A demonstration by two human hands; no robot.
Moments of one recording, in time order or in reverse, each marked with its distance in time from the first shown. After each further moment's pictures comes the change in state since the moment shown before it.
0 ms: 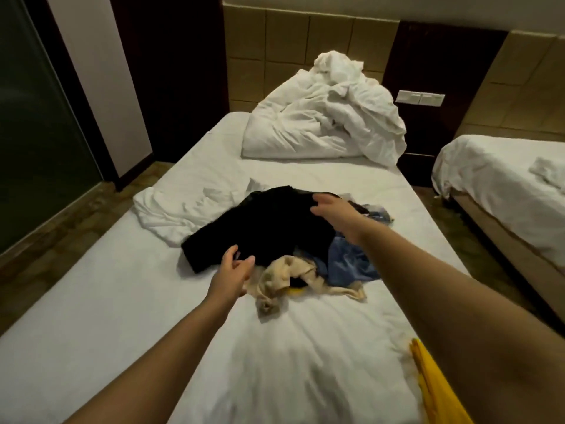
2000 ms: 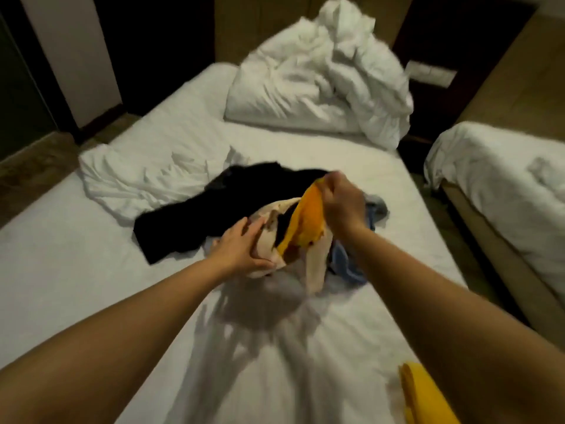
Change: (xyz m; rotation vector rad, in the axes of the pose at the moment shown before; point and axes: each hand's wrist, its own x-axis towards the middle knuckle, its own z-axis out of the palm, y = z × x) left_hand 0.149 -0.044 0.050 1.059 -0.245 0.286; right_hand 0.061 0.039 0.002 -0.359 0.548 -0.280
